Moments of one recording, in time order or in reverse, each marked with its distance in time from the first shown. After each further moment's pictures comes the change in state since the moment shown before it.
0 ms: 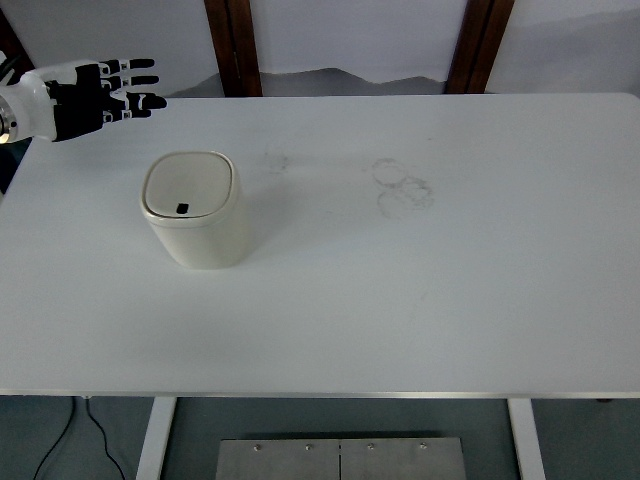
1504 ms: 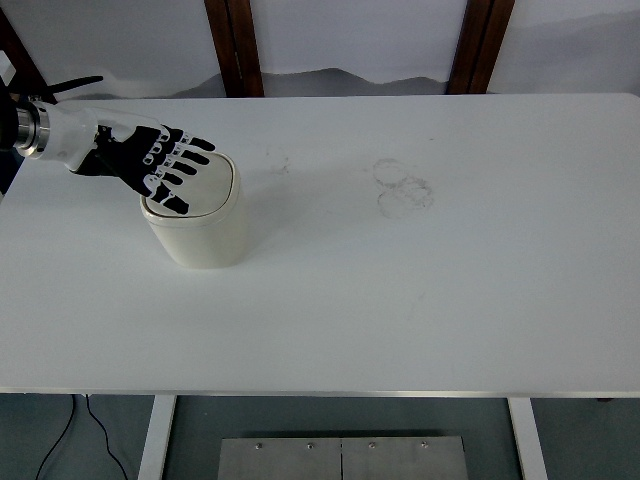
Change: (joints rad) left arm -0.261 -0.086 0.325 -0.073 0.220 -0.266 0.056; right arm 0.002 0.000 -0.001 -0.001 -0.001 -0.001 -0.001
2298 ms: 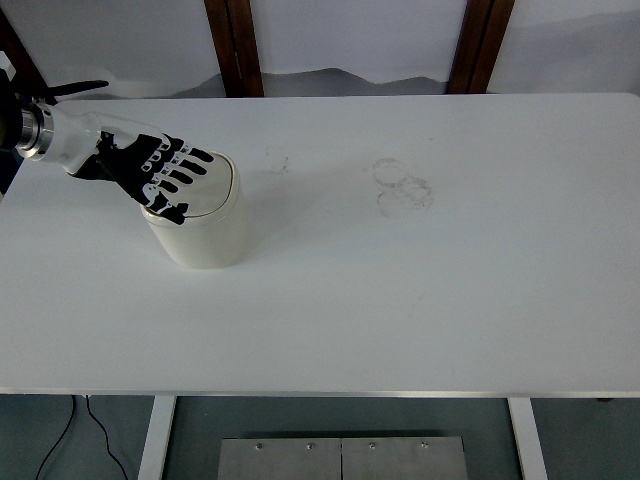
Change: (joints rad) left arm -0.047 -0.023 0.063 -0.010 0.018 -0.008 0.022; right arm 0.000 0.000 0.000 0.000 0.000 0.000 0.000
